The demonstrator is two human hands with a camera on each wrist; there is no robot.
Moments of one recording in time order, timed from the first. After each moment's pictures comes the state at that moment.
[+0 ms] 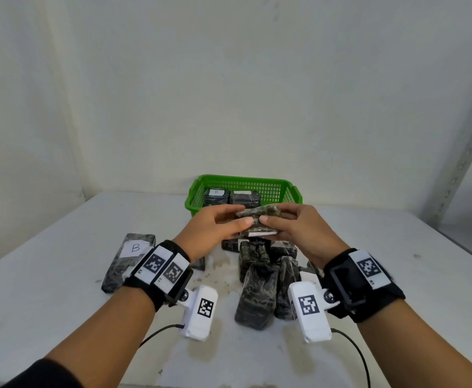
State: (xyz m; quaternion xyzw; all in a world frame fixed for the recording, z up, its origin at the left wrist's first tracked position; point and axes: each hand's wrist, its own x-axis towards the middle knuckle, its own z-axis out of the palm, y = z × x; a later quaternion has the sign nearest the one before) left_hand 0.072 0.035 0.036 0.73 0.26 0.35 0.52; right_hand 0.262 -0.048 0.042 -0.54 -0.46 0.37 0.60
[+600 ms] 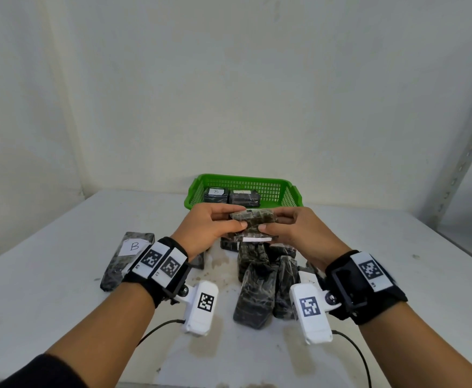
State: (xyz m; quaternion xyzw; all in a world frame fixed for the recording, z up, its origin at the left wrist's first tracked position) left_hand 0.072 0.044 0.033 0.71 0.28 0.38 0.52; right_hand 0.268 -0.049 0.038 -0.57 -0.49 0.37 0.54
